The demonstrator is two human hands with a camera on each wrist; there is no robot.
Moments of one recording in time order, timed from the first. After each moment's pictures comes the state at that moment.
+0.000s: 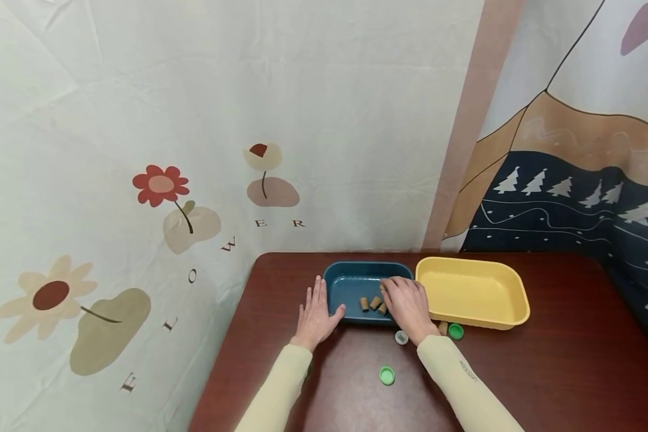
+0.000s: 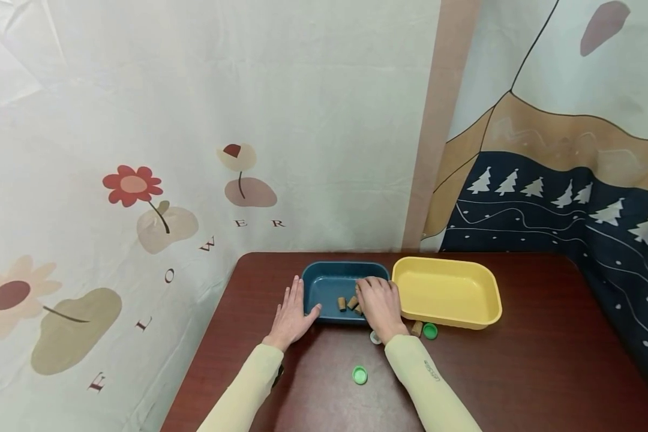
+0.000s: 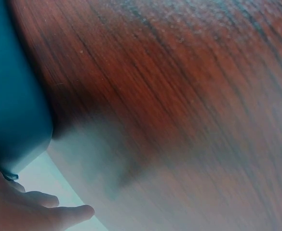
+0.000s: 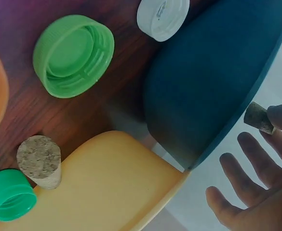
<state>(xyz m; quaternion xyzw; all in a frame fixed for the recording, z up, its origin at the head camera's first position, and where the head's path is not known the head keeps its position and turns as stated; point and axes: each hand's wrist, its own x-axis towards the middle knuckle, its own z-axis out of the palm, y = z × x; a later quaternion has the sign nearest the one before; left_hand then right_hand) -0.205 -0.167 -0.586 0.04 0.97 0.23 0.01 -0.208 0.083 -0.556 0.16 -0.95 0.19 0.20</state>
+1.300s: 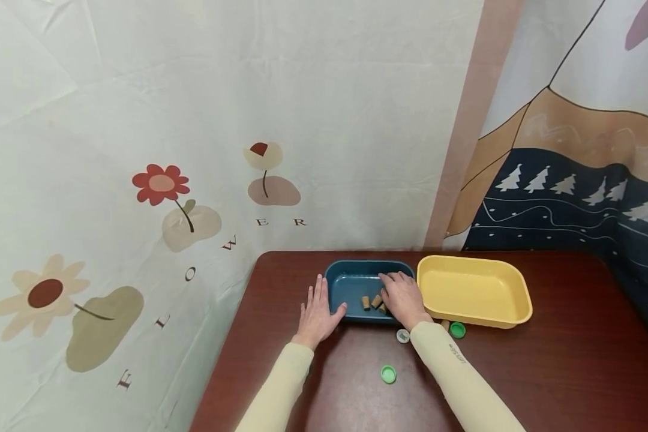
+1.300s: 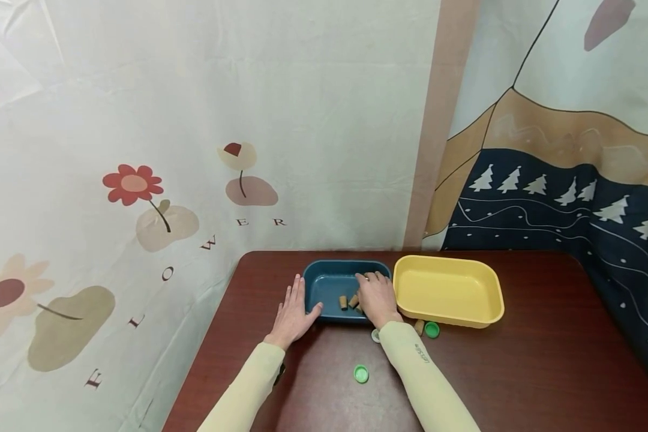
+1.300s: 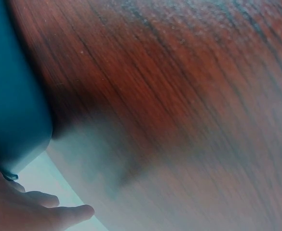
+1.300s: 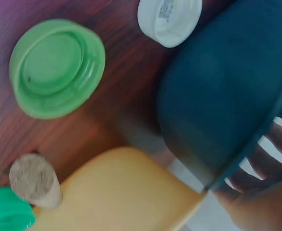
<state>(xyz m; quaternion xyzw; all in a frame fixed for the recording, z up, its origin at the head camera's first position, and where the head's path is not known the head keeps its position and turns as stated) -0.204 -0.167 -0.585 0.05 0.97 0.23 0.01 -0.231 0.077 -0.565 0.16 -0.96 0.19 0.12</state>
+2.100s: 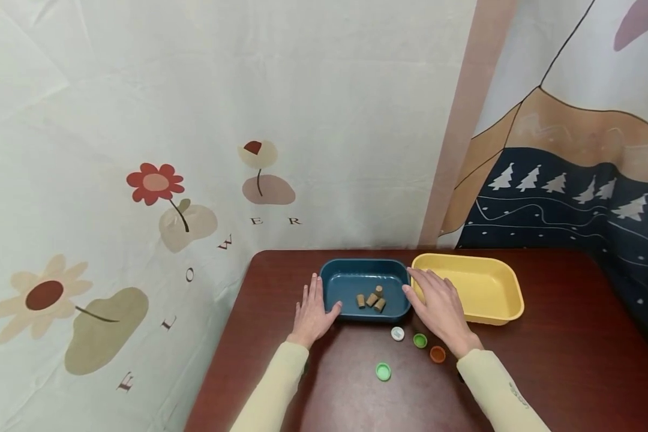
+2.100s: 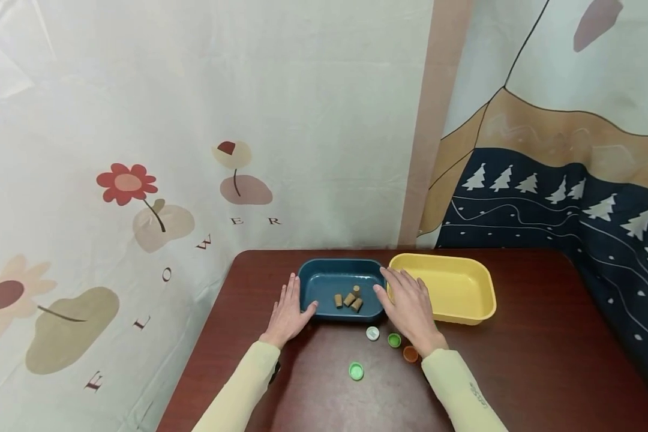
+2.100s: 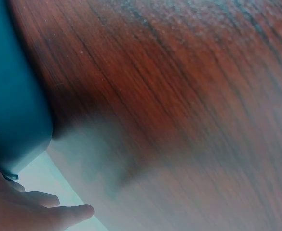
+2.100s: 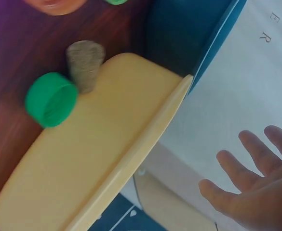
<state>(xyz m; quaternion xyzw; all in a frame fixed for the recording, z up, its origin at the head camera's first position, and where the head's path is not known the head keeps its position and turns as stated) -0.205 -0.167 -0.586 0.04 0.97 0.23 0.01 -0.177 0.150 -0.523 0.11 -0.94 0.31 0.11</state>
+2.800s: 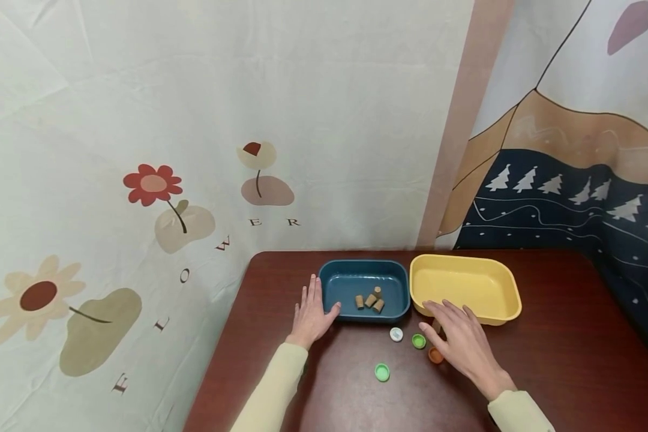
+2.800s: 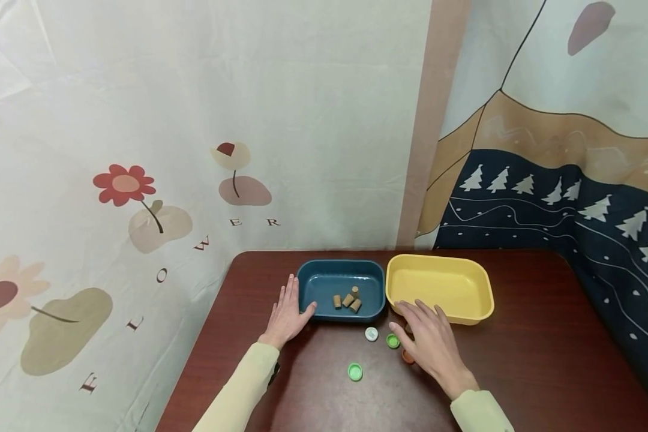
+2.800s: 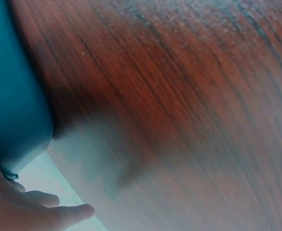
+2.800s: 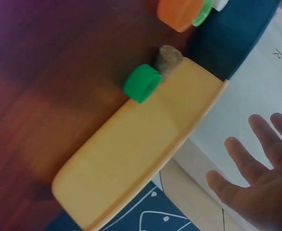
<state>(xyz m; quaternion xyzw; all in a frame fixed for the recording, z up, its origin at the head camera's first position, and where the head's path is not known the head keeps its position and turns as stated) -0.206 -0.167 -0.589 0.04 0.97 0.24 0.00 -0.123 0.183 -0.550 0.14 -0.95 0.24 0.13</state>
